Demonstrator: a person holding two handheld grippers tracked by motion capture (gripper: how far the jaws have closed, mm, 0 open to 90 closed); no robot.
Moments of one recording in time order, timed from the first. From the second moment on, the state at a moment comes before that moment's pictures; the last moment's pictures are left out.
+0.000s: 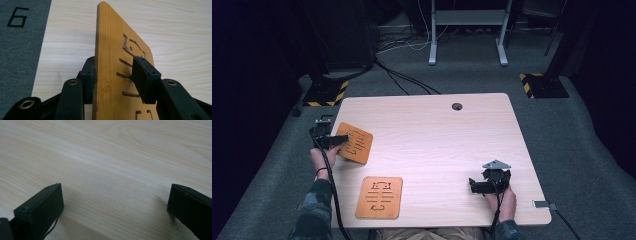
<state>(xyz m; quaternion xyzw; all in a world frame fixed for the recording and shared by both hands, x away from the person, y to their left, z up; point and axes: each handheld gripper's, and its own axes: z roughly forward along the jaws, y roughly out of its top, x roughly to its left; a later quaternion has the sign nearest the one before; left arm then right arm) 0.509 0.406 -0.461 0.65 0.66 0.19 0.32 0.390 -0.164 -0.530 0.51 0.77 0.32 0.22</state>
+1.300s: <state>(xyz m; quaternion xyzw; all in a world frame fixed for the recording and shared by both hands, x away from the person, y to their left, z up) 0.513 0.414 -0.481 0.65 0.67 0.17 0.31 0.390 -0.165 -0.530 0.51 0.77 0.32 0.22</state>
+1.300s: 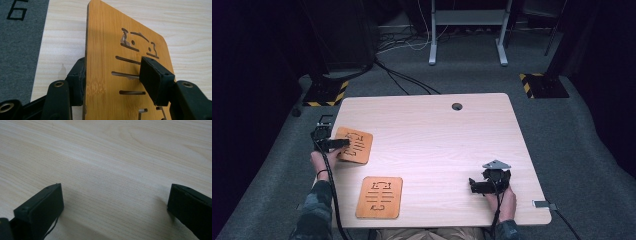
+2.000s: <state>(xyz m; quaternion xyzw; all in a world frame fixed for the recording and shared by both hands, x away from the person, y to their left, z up) 0.517 0.413 -0.489 0.65 0.68 0.16 0.31 0.390 -0.164 -0.530 0.51 0.77 0.32 0.22</state>
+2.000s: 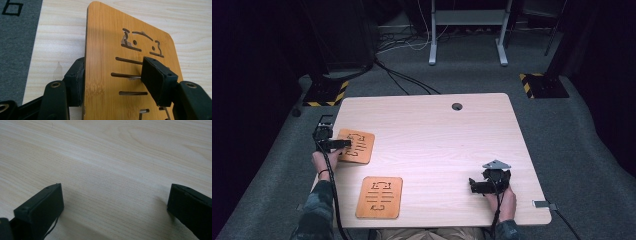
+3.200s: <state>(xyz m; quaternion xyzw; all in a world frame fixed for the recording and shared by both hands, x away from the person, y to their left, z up) 0.518 0.413 -0.497 0.65 0.69 0.15 0.29 0.390 -0.165 -0.530 0.51 0.77 0.32 0.21</state>
